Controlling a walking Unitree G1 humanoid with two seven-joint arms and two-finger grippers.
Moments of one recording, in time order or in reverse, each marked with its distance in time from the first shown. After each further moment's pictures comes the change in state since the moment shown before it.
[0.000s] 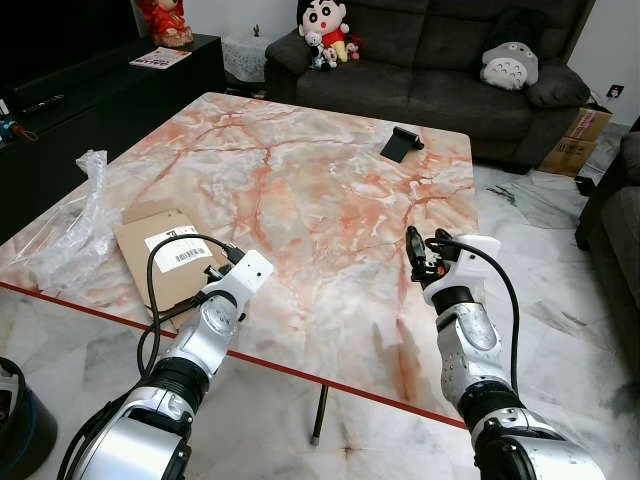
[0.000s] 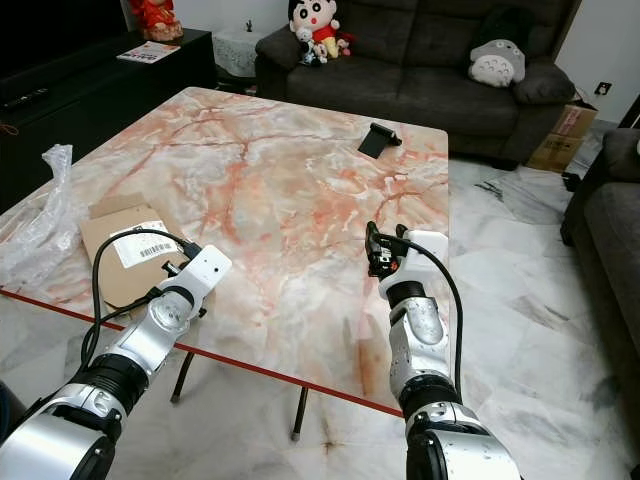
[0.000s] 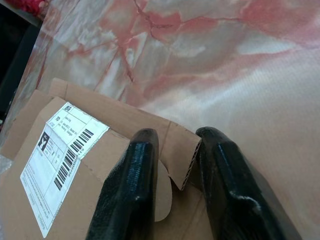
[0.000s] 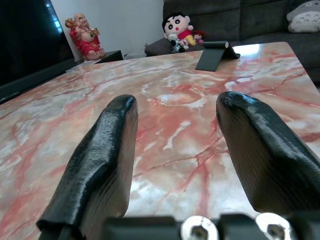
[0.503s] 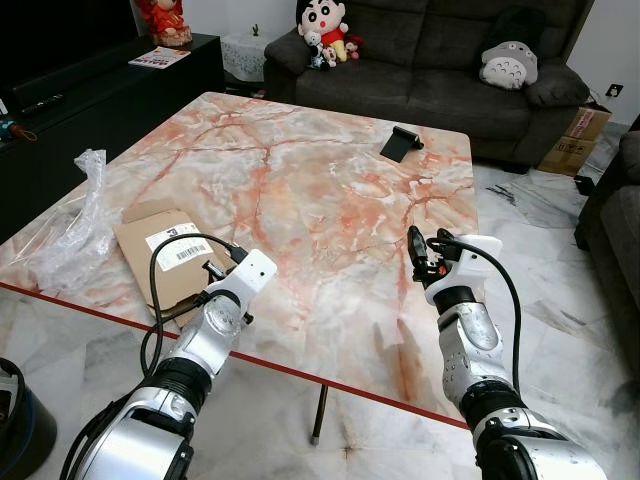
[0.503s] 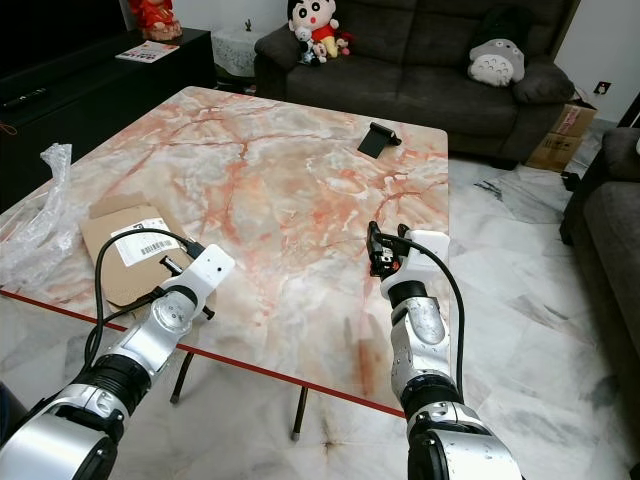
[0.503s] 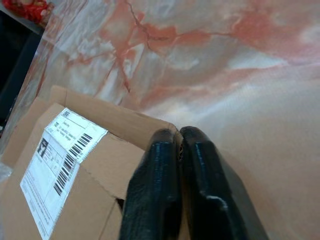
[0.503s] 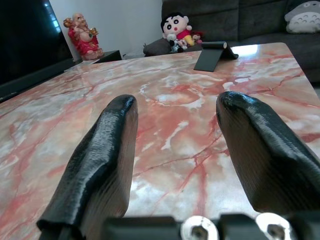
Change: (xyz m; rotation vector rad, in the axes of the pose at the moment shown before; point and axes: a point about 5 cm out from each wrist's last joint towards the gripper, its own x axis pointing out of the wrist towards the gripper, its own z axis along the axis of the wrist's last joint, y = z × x) left arm 0.000 -0.004 0.005 -0.003 -0.028 0.003; right arm 0.000 -0.001 0.001 -0.003 -0.001 -0.003
